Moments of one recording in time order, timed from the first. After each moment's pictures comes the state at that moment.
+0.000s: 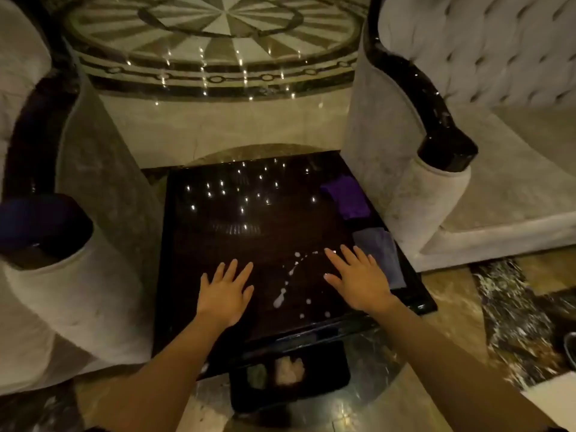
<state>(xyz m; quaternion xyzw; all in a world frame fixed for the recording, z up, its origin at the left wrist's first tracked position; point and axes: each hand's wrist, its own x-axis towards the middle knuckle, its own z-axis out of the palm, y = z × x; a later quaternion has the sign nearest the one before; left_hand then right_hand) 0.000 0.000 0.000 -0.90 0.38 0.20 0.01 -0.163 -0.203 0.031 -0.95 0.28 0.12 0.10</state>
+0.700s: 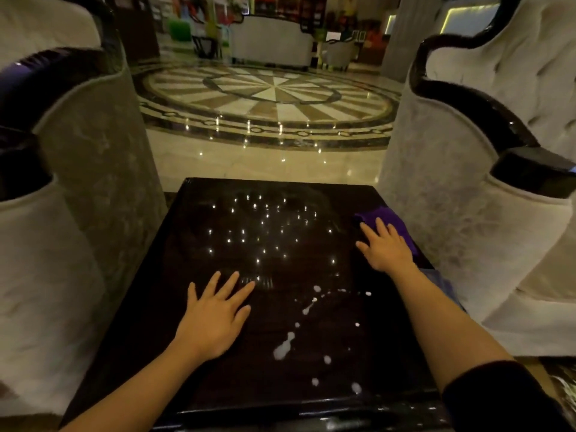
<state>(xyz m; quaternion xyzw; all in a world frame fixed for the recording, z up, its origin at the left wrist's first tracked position) 0.032 -0.021 -0.094 -0.92 0.37 0.09 -0.07 -0.043 -0.350 -0.053 -0.94 0.33 0.02 0.06</state>
